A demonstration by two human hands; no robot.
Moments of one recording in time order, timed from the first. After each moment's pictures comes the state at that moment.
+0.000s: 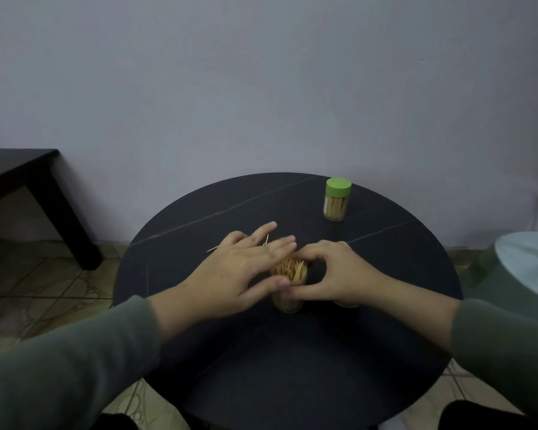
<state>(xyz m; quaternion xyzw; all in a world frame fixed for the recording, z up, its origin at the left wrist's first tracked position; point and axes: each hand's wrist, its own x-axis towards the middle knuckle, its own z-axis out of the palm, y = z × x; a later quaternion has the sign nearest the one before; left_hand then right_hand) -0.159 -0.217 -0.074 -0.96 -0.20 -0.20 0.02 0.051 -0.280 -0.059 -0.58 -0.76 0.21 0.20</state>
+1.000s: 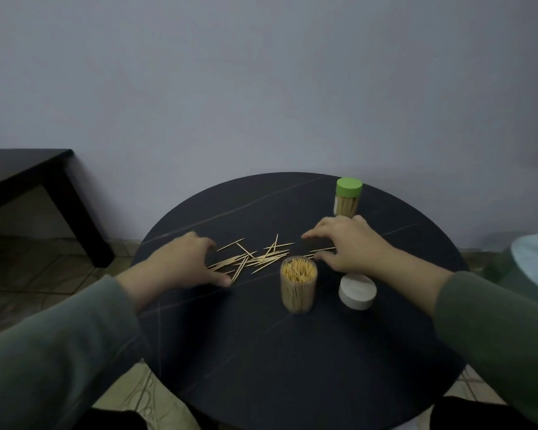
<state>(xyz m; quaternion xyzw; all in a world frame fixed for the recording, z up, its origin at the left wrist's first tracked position) -0.207 -0.179 -0.056 -0.81 -0.58 0.05 -0.10 0.074 -0.229 -0.058 -0.63 -0.78 0.02 0.05</state>
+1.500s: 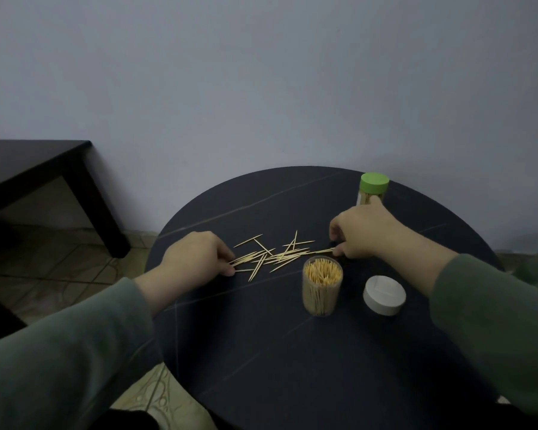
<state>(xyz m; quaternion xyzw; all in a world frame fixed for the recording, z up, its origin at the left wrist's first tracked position) -0.216 -0.168 -0.070 -0.78 -0.62 -0.02 -0.13 0.060 -0.192 -0.048 -0.65 -0.74 -0.06 -0.15</state>
